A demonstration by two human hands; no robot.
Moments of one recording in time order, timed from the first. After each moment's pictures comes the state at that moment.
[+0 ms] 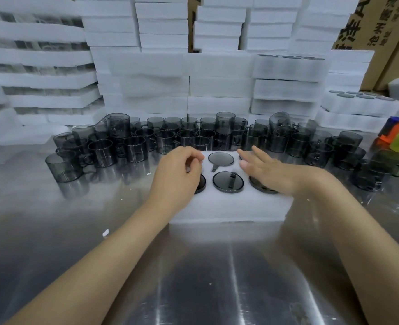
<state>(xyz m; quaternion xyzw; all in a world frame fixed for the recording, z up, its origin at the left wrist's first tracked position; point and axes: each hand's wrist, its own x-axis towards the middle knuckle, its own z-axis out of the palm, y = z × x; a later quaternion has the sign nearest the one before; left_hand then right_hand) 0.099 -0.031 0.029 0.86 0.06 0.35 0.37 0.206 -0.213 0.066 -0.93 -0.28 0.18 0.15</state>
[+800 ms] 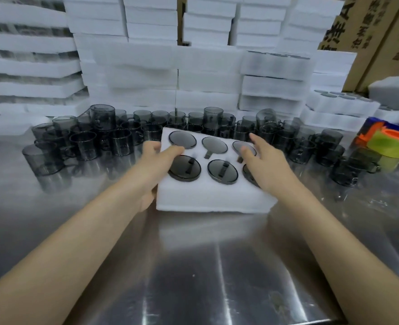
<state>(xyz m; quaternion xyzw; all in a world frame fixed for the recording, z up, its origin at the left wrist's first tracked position) 0.096 -0.026 0.045 0.67 0.23 0.14 0.69 0.198 -0.221 0.046 -0.90 -0.20 -0.05 0.38</state>
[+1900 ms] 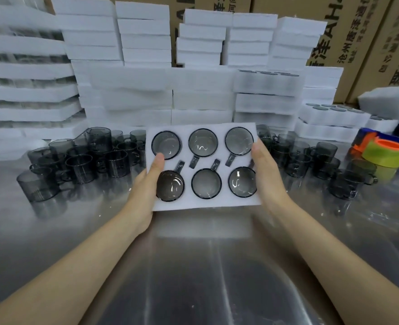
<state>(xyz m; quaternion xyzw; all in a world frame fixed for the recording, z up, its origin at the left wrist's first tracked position) 0.120 -0.003 0.013 0.61 0.16 0.20 0.75 0.223 -0.211 0.030 -0.68 -0.25 -0.05 0.69</state>
